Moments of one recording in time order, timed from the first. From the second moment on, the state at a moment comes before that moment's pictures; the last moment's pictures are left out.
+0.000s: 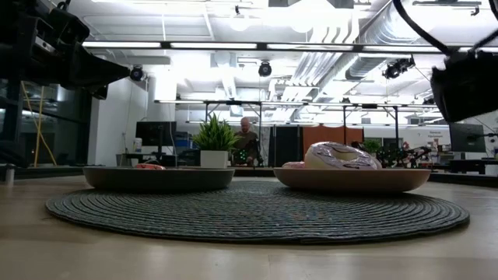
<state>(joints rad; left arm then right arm) 0.13 0.04 0.03 0.01 0.08 -0.02 0.60 1.42 0.47 0.13 -0.12 1.46</state>
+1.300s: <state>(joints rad) 0.13 0.04 0.03 0.01 0.08 -0.02 0.13 1.77 1.36 -0.36 -0.31 0.75</state>
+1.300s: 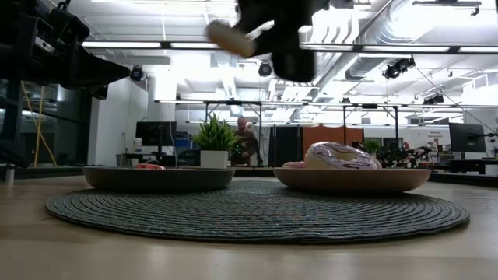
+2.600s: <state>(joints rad) 0.13 0.04 0.03 0.01 0.08 -0.02 -0.15 2.20 1.65 -0.36 -0.17 0.71</state>
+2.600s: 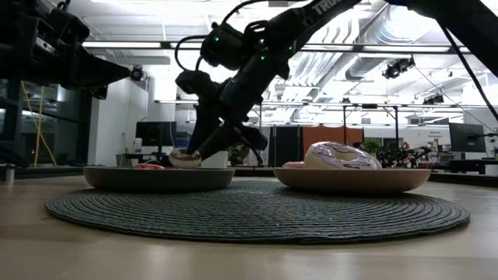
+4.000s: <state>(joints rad) 0.13 0.04 0.03 0.00 0.06 -0.02 -0.14 2.24 1.66 -0.30 -0.18 0.99</state>
